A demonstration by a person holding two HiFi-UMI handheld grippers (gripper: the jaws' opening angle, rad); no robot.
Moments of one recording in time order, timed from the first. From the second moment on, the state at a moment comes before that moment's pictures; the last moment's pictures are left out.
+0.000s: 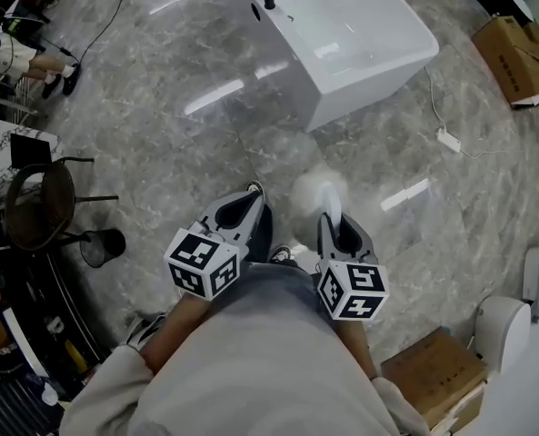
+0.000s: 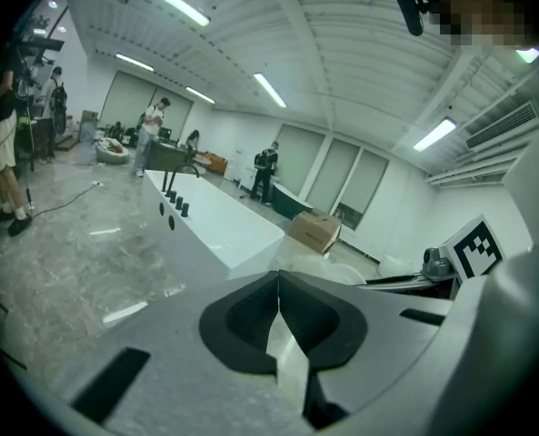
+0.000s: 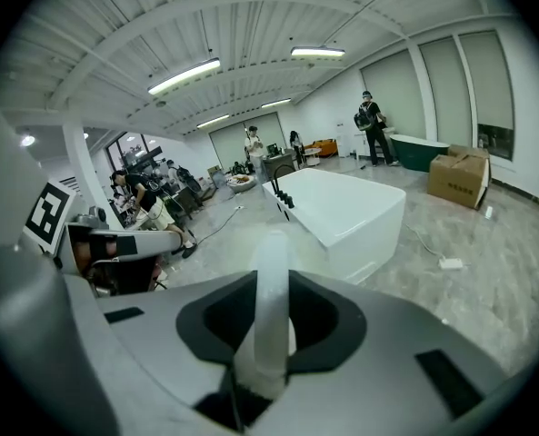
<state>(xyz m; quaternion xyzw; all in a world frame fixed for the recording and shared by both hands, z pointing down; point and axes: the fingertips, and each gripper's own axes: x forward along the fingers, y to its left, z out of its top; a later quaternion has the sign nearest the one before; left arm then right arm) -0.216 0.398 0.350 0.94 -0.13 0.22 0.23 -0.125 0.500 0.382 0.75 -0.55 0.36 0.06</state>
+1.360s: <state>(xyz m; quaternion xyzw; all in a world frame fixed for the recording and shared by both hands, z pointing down) -0.198 0.160 0.335 0.94 -0.13 0.17 0.26 -0.081 0.252 0.361 0.76 -0.55 0.34 0.08</state>
